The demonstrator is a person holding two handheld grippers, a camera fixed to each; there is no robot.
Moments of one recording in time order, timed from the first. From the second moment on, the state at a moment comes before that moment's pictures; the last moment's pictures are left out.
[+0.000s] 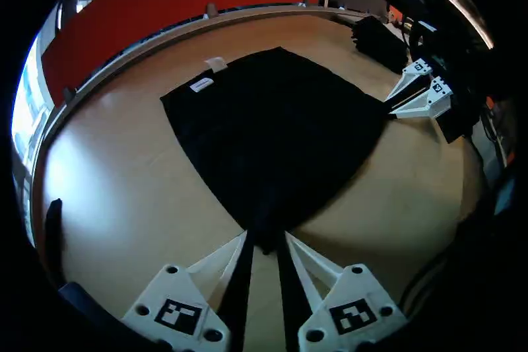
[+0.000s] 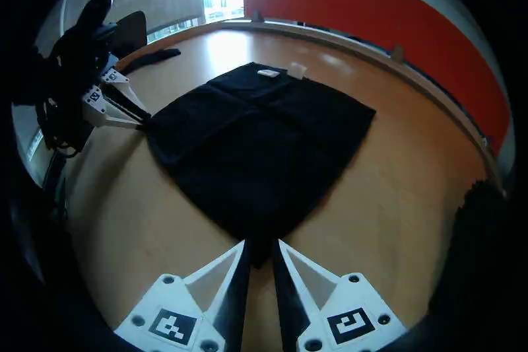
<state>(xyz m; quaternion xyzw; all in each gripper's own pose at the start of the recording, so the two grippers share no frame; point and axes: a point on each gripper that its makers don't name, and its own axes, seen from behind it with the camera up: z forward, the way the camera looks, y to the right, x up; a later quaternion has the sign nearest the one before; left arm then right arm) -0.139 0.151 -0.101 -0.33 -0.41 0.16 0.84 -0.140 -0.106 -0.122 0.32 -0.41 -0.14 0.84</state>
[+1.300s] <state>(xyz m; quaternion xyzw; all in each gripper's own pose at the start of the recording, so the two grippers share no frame) -0.063 0.146 -0.111 -0.28 -0.41 0.10 0.86 -0.042 -0.127 -0.109 0.33 -0.36 -0.11 0.87</state>
